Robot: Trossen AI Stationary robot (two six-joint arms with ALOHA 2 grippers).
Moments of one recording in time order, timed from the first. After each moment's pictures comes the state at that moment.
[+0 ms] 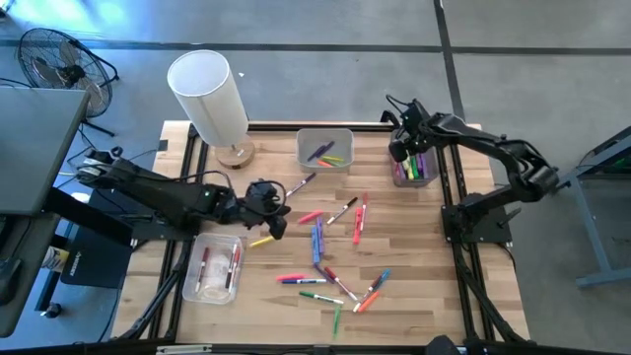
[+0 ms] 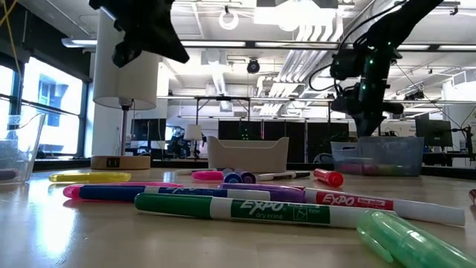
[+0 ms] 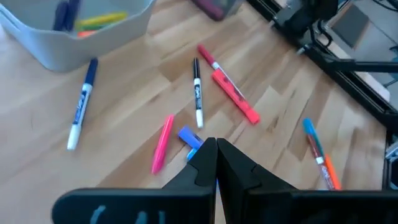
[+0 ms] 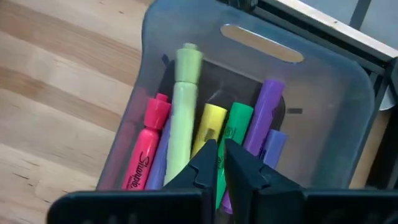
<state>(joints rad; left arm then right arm) -0.25 1.21 0.89 -0.34 -0.47 -0.89 -0.90 1.40 0.89 -0.71 0.17 0.25</state>
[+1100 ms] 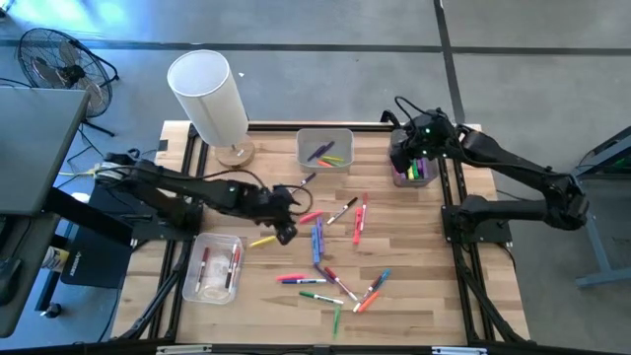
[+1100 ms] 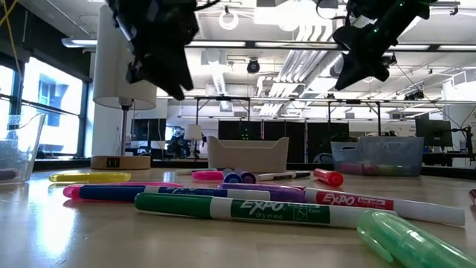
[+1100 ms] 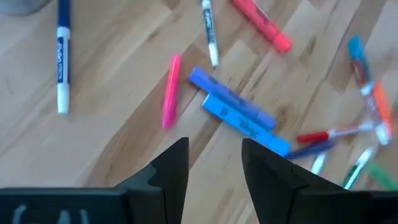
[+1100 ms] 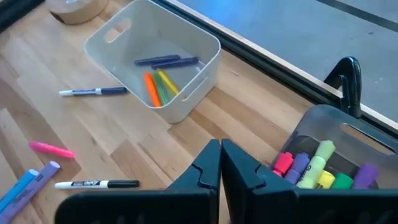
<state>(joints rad) -0.15 1.42 1.03 -0.56 -0.19 -0.75 -0.63 1.01 0.89 -0.63 0.02 0.26</state>
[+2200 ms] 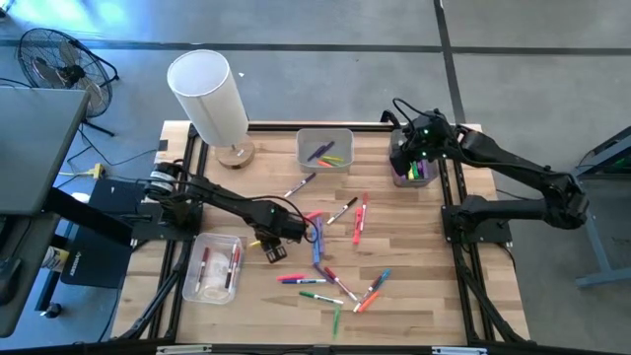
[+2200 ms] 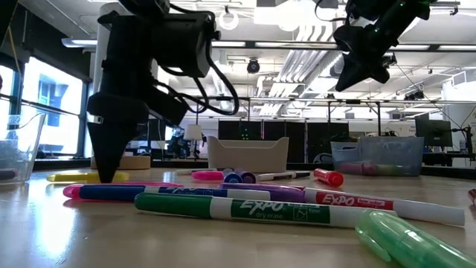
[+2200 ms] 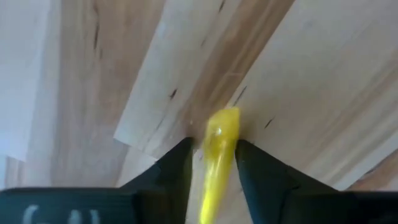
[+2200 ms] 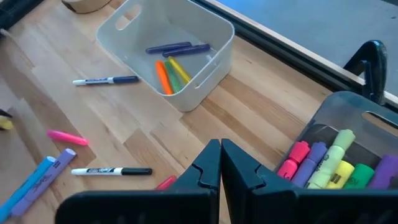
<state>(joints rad) -0.18 1.84 1.12 -0.90 0.00 -0.65 -0.62 1.02 0.89 -0.65 -0.03 0.29</state>
